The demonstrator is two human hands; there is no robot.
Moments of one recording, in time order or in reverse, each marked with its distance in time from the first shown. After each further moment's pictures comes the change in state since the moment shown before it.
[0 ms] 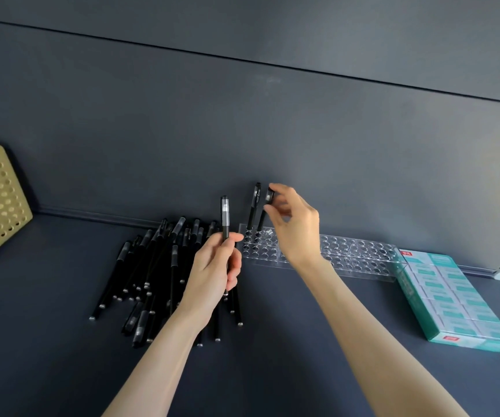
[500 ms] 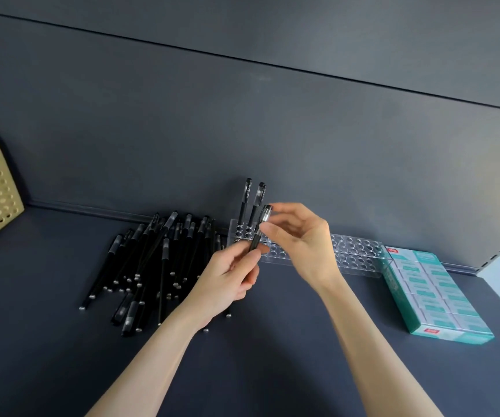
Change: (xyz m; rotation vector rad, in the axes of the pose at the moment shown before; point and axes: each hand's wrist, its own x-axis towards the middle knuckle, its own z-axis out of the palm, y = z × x) left_hand -0.014 0.000 0.019 0.085 -0.317 -0.022; right_hand -0.031 -0.027 -0.051 0.519 -0.242 0.207
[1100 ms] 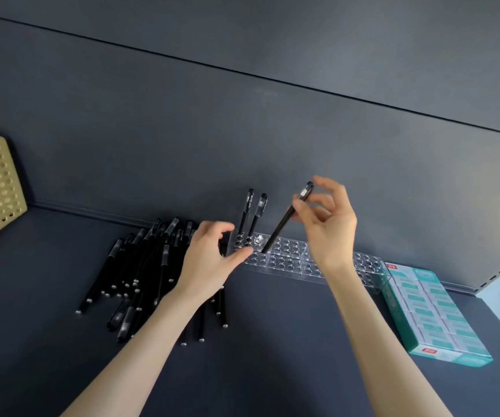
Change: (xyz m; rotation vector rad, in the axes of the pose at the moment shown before) left_hand 0.031 0.001 -0.024 0.699 0.413 0.133; right_hand 0.032 -0.006 -0.019 -0.115 0.314 -0.092
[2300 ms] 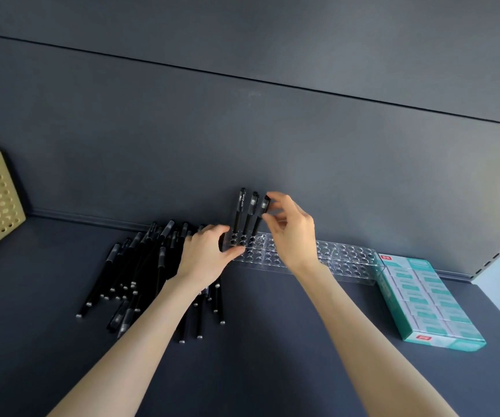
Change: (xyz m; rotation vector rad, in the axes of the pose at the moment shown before) left_hand 0.019 -0.005 0.006 0.276 -0.106 0.001; right_hand -0.004 0.039 0.023 -0.425 -0.125 -0.172
